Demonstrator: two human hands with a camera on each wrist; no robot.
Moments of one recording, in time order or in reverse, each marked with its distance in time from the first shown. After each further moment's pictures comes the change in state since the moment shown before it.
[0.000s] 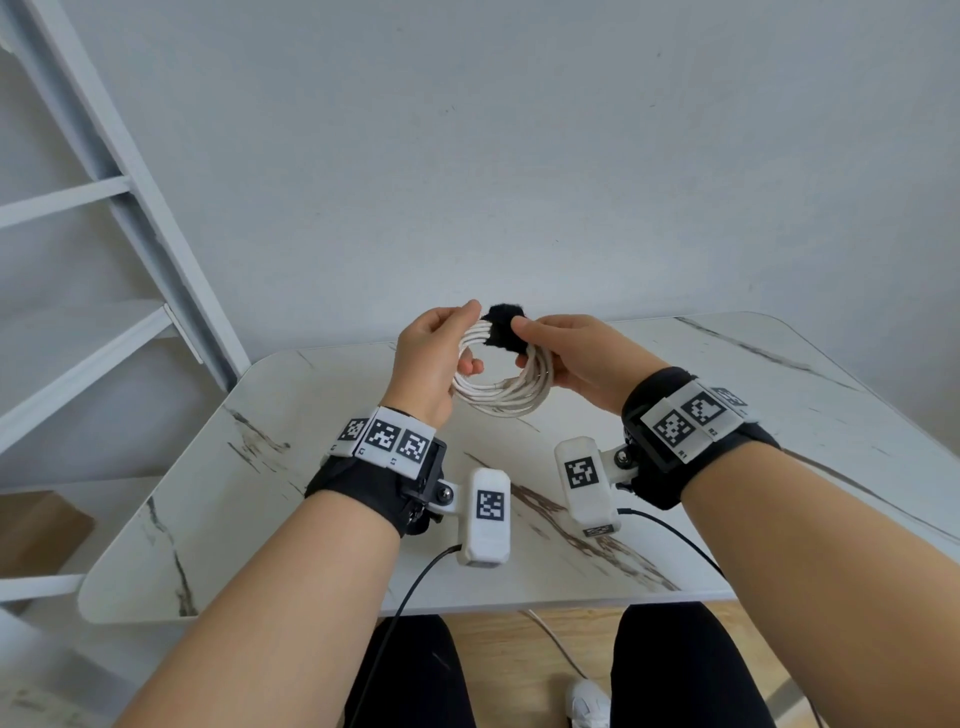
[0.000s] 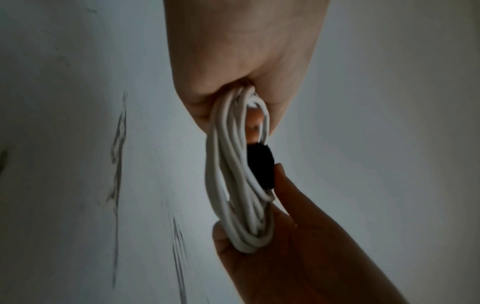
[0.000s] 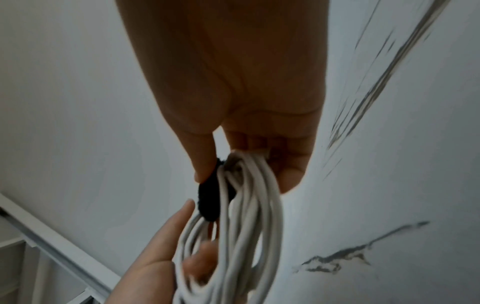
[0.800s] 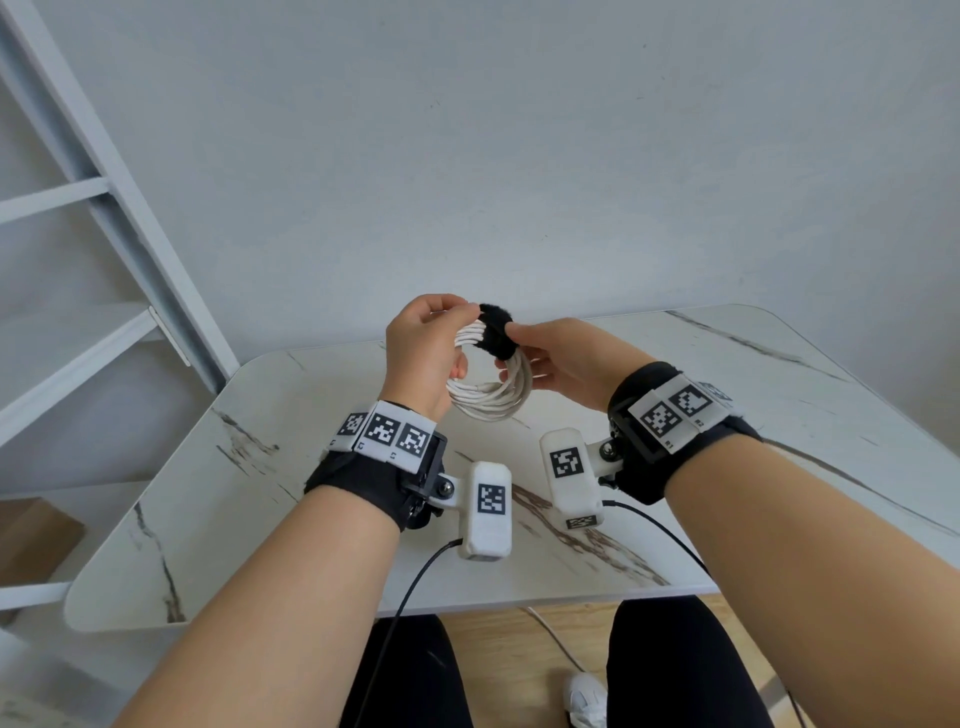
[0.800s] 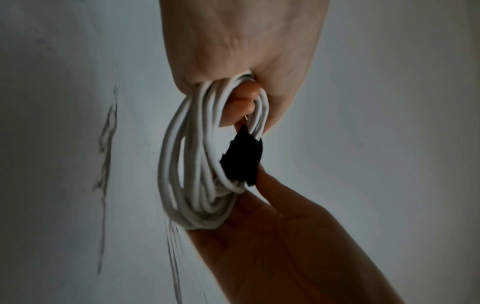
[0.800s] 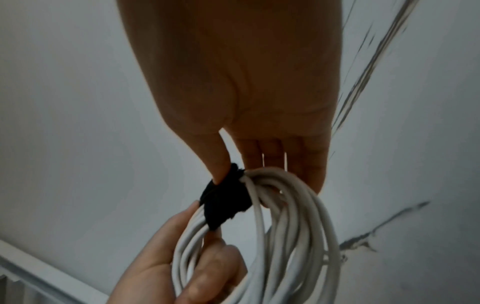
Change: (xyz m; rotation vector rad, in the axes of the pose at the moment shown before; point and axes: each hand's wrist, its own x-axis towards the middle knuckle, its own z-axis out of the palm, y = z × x) left_hand -0.003 0.002 0.010 -0.004 0.071 0.077; right_hand 0.005 0.003 -0.001 0.092 -0.039 0.096
